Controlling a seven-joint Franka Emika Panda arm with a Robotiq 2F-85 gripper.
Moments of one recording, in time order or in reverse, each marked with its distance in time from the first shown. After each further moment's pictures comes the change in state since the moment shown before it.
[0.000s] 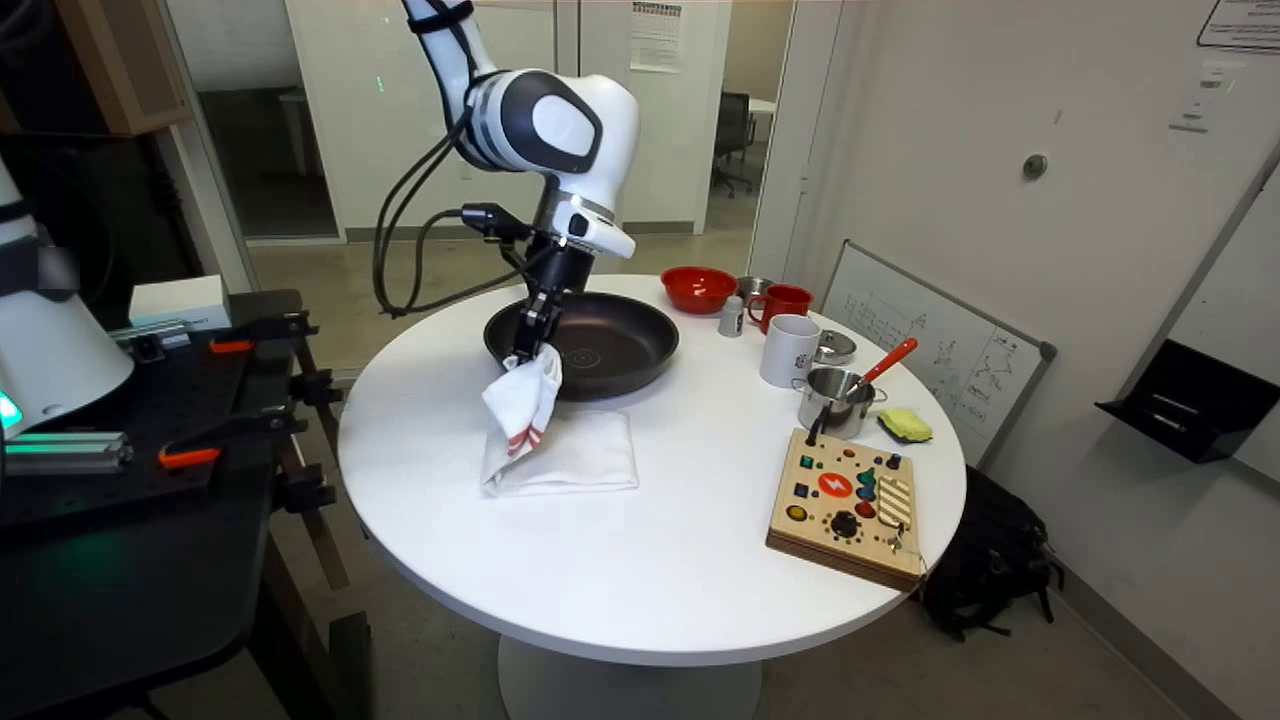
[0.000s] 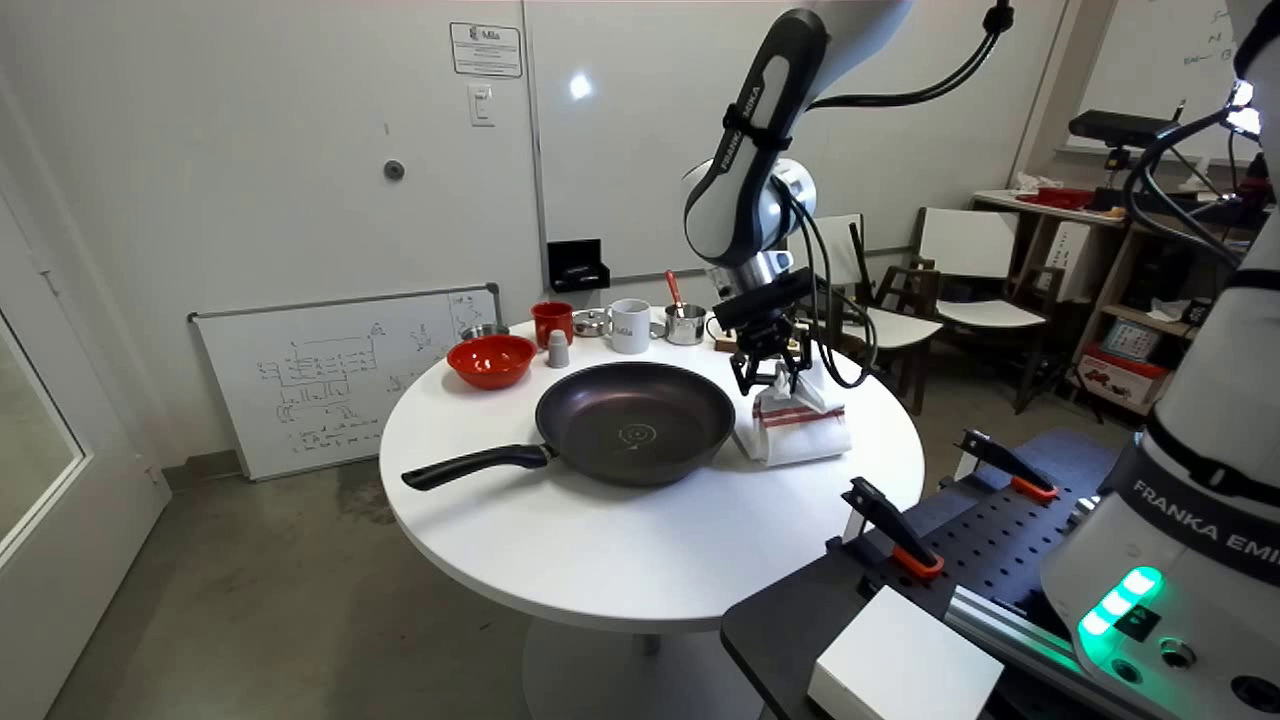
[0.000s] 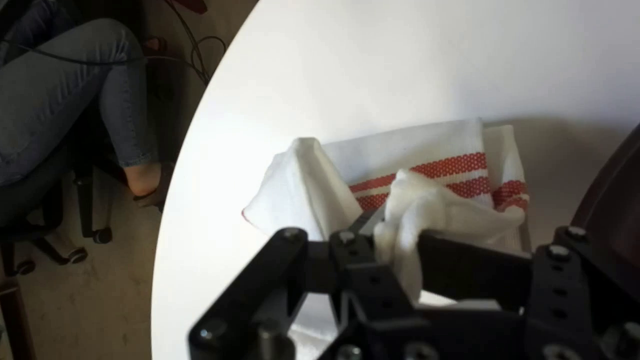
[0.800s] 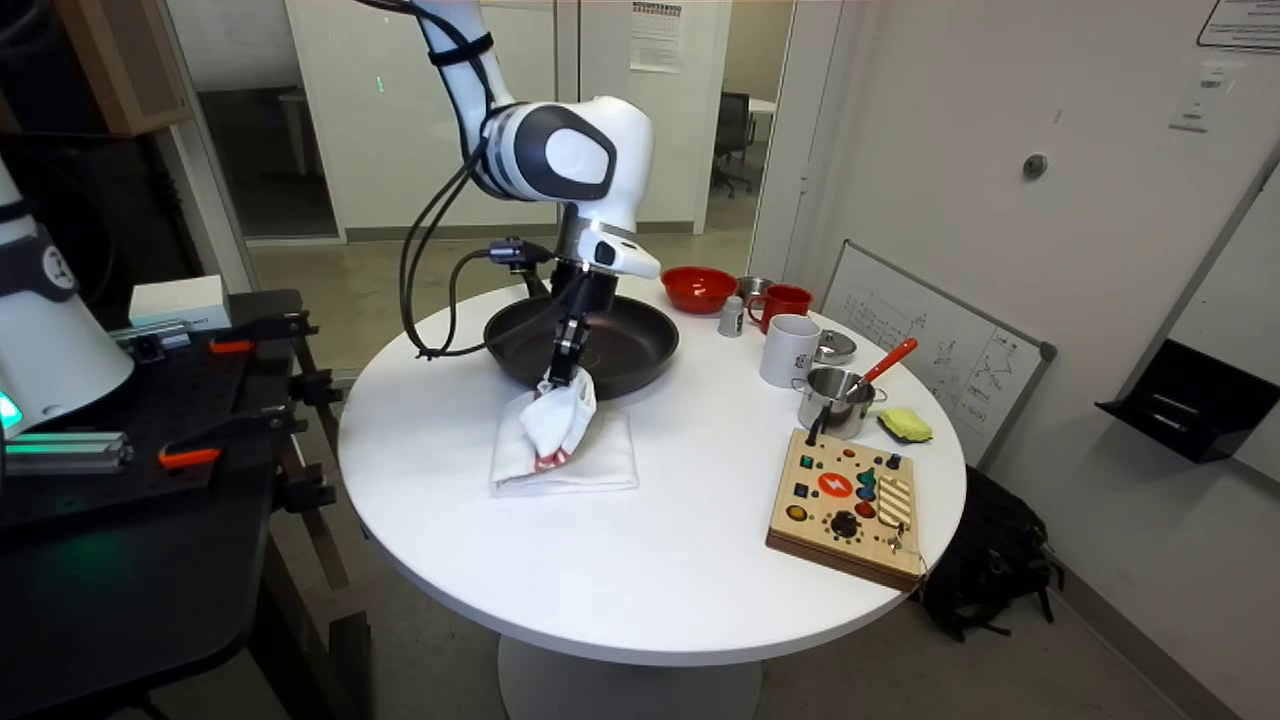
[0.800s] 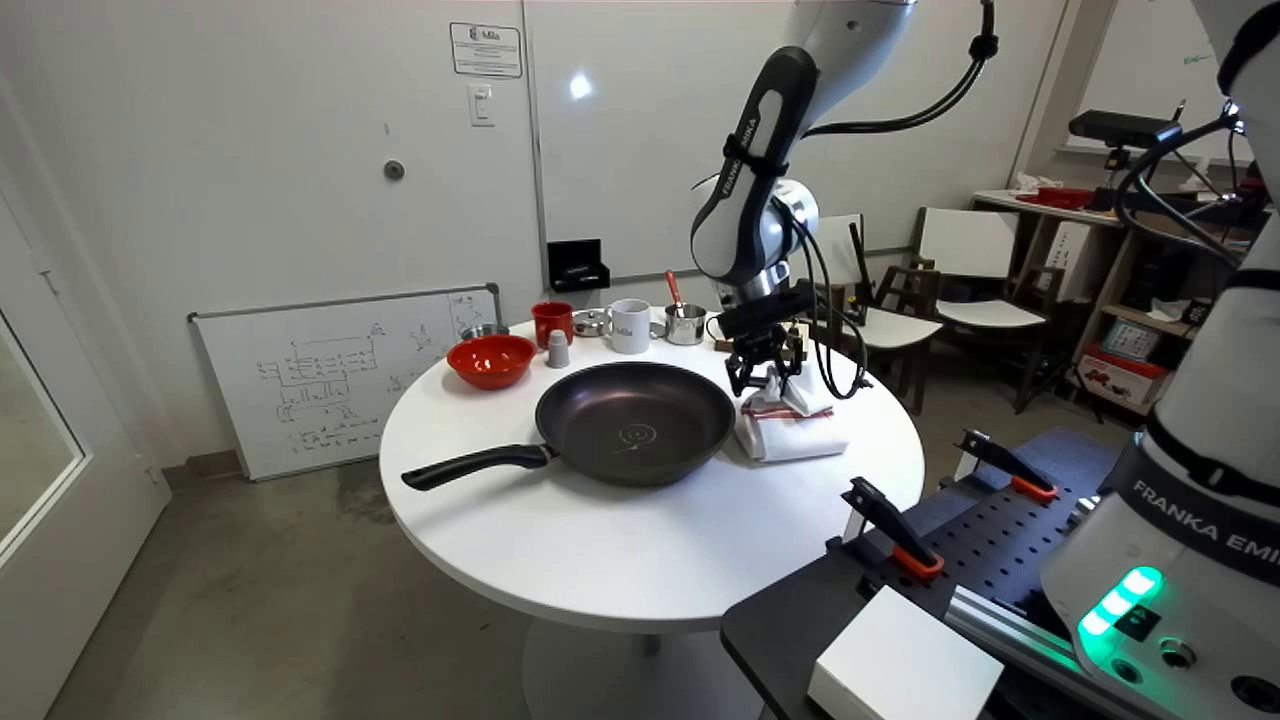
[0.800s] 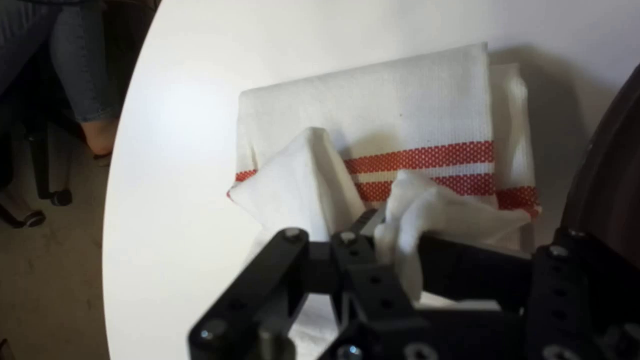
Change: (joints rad) arm -0.011 0.088 -0.033 0.058 0.010 0.141 -0.086
